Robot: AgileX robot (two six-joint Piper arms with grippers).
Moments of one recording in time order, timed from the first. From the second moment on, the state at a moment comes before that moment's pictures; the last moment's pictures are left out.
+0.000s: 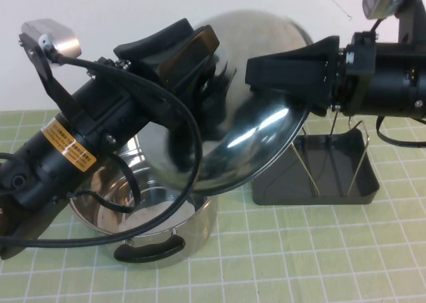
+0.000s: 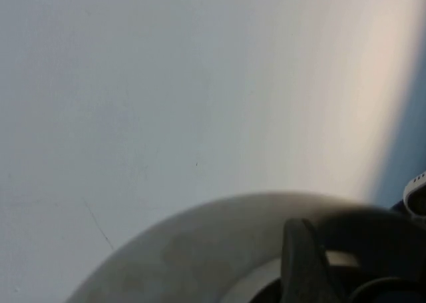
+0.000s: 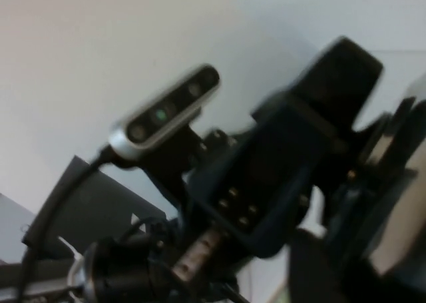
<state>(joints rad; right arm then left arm) 0.31 1.50 -1.09 1.70 1.10 -1.06 -0.36 1.37 -0.74 0.54 -1.10 -0.88</state>
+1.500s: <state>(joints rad) 0.33 1.55 -1.32 0.88 0.68 -0.95 0.04 1.12 -0.74 1.25 -0.81 -1.18</state>
